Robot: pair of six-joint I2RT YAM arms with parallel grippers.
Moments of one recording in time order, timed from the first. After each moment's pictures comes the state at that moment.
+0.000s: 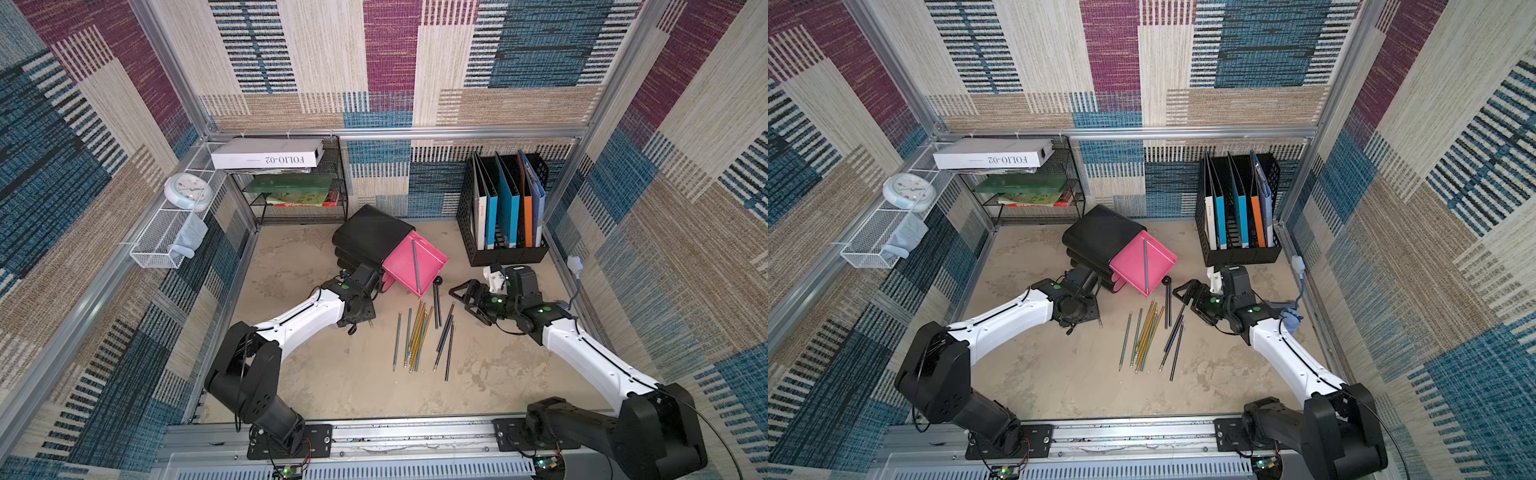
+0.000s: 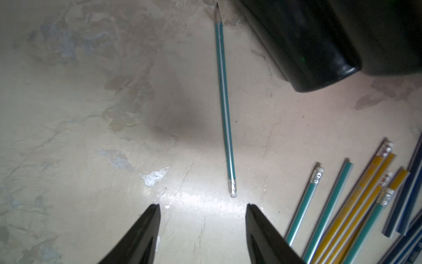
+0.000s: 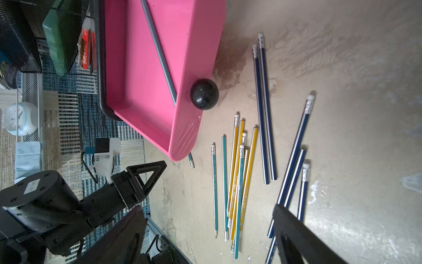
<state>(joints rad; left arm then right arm) -0.56 1.61 1.10 -0.73 -0.18 -0.78 0.28 1.17 0.71 -0.23 -0.52 0.86</state>
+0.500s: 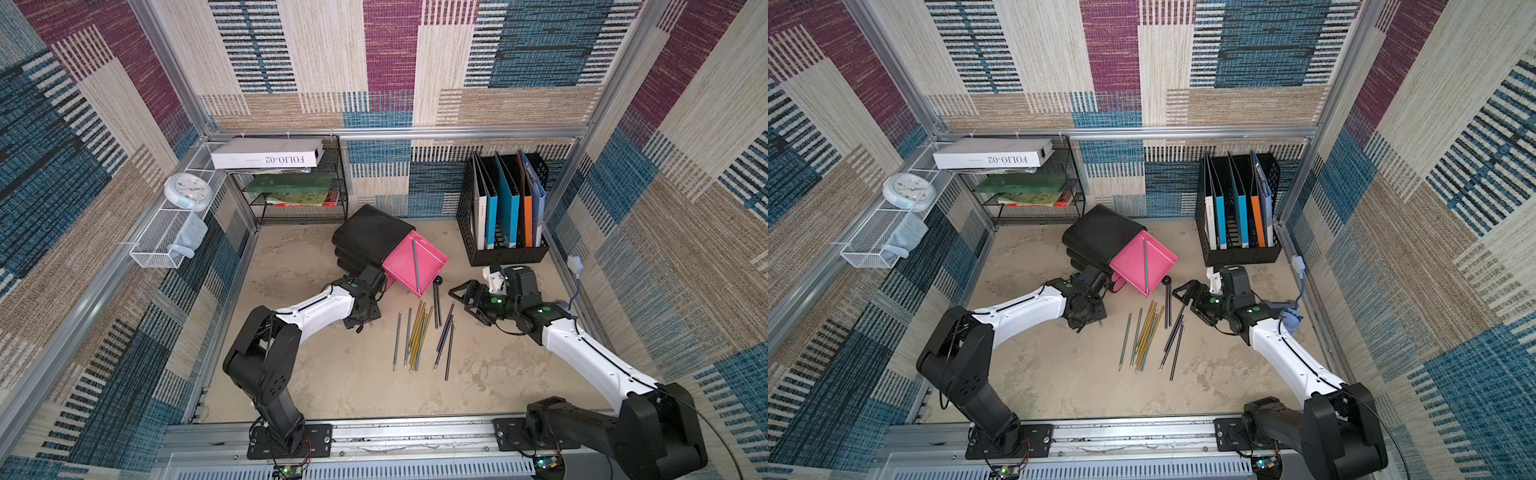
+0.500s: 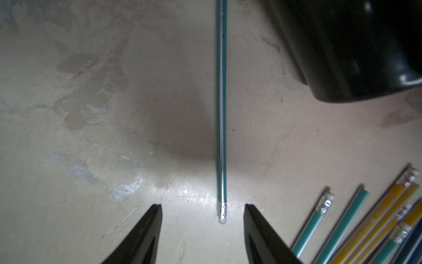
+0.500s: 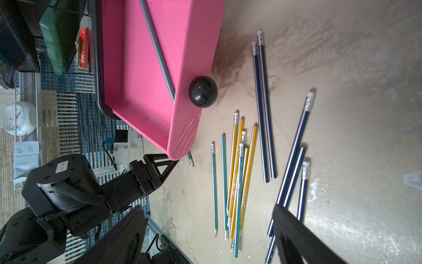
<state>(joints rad) -0.56 1.72 1.11 -0.68 -0.17 -0.88 0.28 1.17 0.71 -0.23 -0.52 0.87</state>
